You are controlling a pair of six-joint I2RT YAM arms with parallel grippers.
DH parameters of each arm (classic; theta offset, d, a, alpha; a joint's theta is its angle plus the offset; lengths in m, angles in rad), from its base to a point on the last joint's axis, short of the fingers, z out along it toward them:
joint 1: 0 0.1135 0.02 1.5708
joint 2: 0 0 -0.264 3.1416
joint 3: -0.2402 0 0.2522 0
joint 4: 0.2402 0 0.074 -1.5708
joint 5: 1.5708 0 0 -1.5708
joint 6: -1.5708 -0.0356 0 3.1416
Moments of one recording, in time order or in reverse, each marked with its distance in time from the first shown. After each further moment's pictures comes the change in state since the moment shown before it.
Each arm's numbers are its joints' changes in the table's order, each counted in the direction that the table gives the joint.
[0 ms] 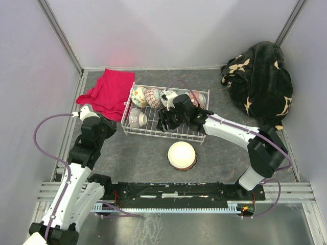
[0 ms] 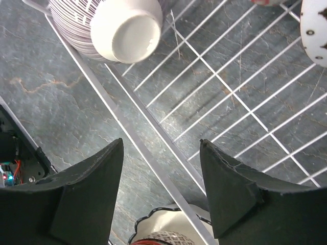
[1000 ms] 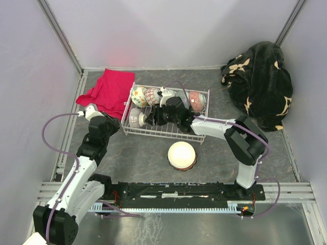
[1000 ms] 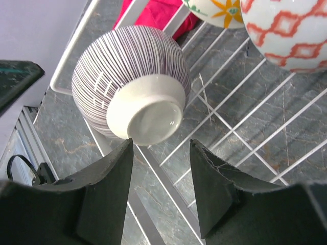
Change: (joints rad) left arm 0.000 -0.104 0.147 -0.309 -0.065 -0.025; right arm 0.021 -0.222 -0.005 -0.438 -0.011 -0.230
